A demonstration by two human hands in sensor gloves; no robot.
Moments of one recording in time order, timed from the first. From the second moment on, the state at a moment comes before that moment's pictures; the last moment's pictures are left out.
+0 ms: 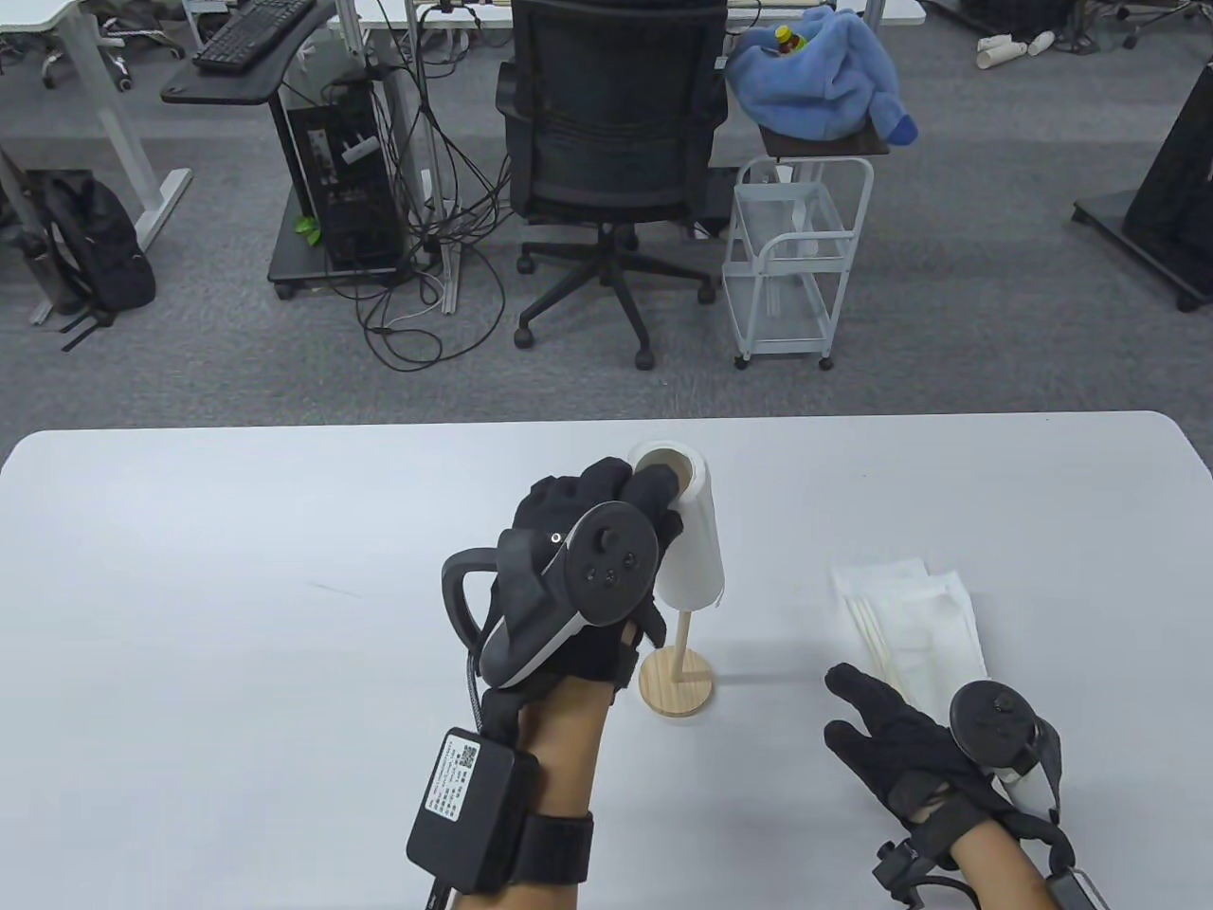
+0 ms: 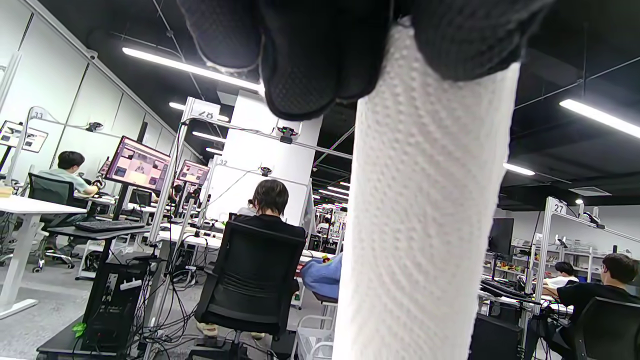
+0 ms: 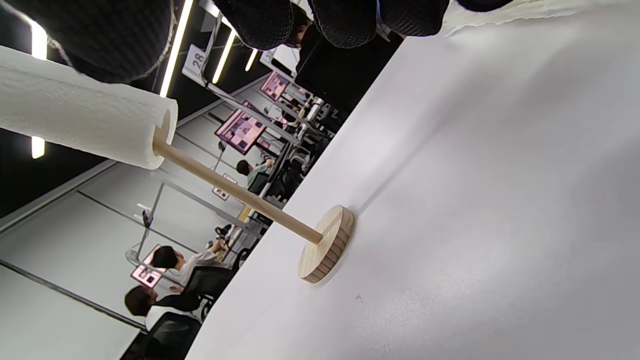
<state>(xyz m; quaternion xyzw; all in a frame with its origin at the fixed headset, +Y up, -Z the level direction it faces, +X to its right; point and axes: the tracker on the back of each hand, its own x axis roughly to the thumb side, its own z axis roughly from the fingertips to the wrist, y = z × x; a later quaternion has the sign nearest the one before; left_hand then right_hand) -0.067 -0.477 -0.330 0.18 -0.07 0.13 0.97 0.271 -0.743 -0.329 0.10 0.08 0.87 0.48</state>
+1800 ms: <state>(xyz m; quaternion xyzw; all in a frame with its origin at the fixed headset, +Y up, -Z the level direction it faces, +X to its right) -0.039 -0.608 -0.368 0.10 -0.11 0.06 0.99 0.266 -0.745 -0.331 0.12 0.08 0.86 0.48</state>
